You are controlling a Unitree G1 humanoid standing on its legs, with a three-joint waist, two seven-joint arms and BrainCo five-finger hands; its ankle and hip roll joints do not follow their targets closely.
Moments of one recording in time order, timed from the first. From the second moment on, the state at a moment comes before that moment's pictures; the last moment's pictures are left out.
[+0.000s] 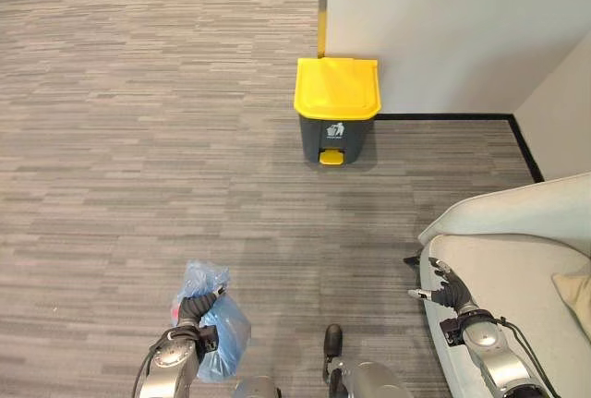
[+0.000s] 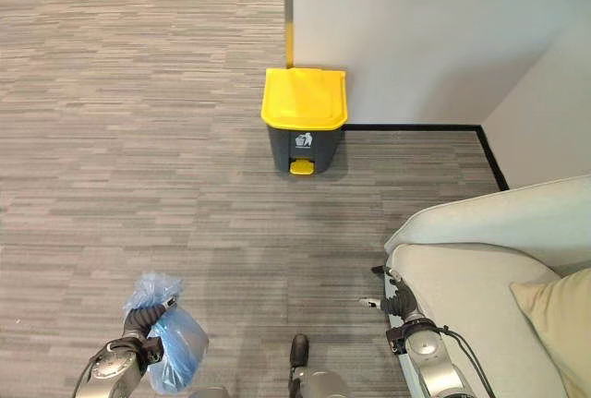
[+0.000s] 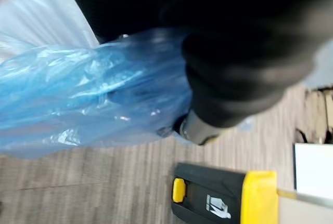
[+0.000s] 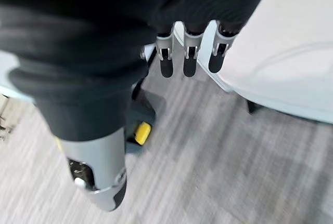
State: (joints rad) left arm 0.10 0.31 -0.02 0.51 -0.33 -0.07 0.08; right arm 0.03 -0.42 0.14 0.46 -0.02 -0.02 -0.11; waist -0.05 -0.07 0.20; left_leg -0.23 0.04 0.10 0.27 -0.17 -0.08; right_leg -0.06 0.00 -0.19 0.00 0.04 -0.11
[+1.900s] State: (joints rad) left arm 0.14 0.32 -0.03 0.51 -0.32 -0.05 0.07; right arm 0.11 -0.37 0.14 0.56 0.00 -0.01 -0.12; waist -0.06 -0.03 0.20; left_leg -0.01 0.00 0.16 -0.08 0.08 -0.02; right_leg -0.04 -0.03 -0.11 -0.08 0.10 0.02
